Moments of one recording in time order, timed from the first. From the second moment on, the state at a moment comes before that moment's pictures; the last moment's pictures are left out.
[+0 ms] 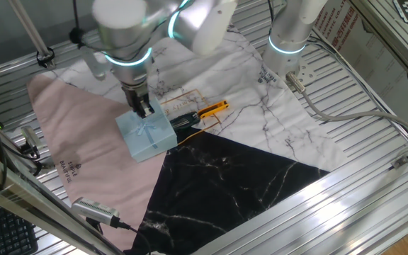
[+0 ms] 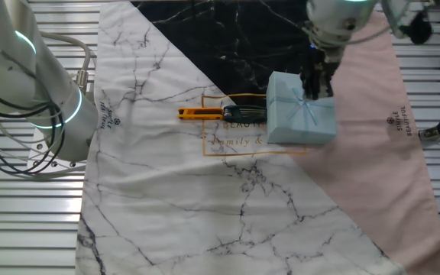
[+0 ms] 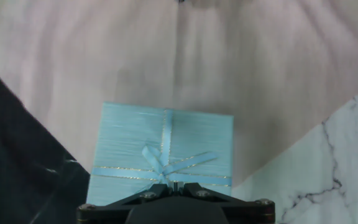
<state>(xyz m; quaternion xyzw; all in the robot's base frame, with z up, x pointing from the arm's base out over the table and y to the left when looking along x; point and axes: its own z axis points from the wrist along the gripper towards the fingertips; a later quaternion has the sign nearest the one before) 0.551 0.035 0.131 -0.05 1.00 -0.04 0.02</state>
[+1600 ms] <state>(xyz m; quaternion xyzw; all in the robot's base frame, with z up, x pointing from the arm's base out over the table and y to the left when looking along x) 0.512 0.043 0.122 -0.04 1.00 -0.03 0.02</state>
